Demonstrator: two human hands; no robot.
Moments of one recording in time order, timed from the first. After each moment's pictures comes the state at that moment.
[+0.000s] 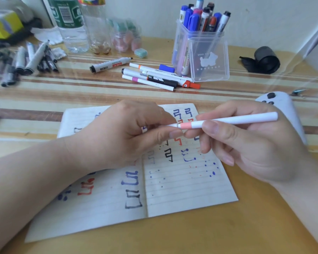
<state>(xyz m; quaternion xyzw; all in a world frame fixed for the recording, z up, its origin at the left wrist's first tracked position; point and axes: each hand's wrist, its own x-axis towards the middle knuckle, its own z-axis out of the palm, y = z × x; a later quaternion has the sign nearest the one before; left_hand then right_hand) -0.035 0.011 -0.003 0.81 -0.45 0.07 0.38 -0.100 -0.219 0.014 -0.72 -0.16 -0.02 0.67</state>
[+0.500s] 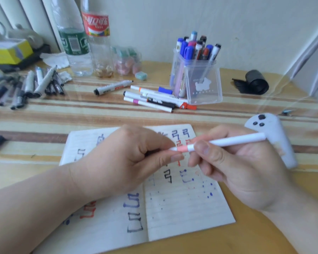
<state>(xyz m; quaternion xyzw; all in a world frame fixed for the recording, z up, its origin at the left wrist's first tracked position) -0.042 0.011 0.005 0.79 -0.47 0.11 0.38 -0.107 -0.207 0.013 -0.70 -0.12 -0.03 0.71</state>
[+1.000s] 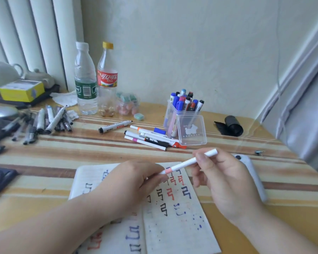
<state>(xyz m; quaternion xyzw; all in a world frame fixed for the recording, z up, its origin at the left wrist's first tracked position) -0.025 0.013 -0.006 0.85 -0.38 0.10 0.36 -0.095 -0.200 0.035 -0.73 -0.04 -0.15 0.66</state>
